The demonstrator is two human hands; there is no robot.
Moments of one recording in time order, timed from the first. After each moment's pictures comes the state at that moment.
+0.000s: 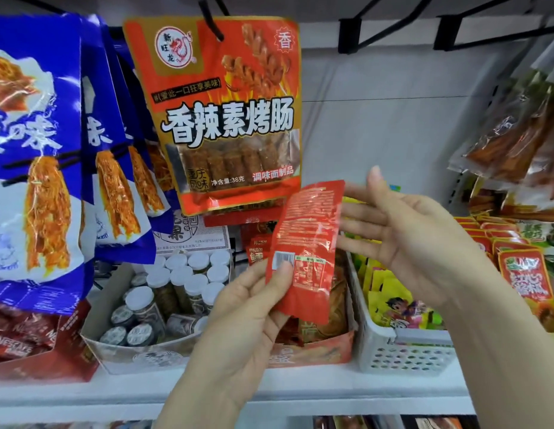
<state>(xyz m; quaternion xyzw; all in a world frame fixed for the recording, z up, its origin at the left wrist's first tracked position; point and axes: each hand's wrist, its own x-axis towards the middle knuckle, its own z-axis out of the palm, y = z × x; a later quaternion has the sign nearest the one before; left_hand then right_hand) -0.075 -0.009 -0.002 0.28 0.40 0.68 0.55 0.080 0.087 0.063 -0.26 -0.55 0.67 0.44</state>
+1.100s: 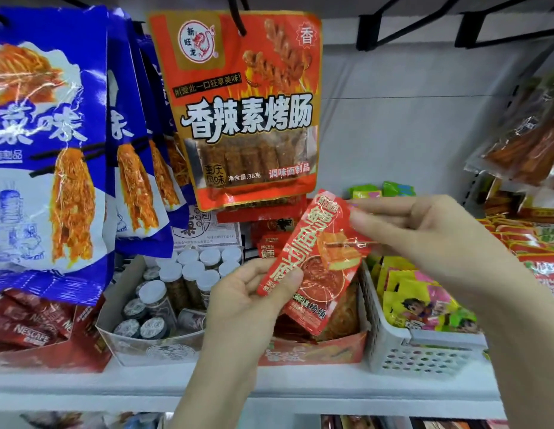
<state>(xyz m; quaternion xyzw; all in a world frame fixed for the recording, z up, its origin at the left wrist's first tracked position) -0.085 -0.012 -0.004 0.33 0.56 0.64 0.41 0.085 0.086 0.062 -0.32 -0.70 0.51 0.39</state>
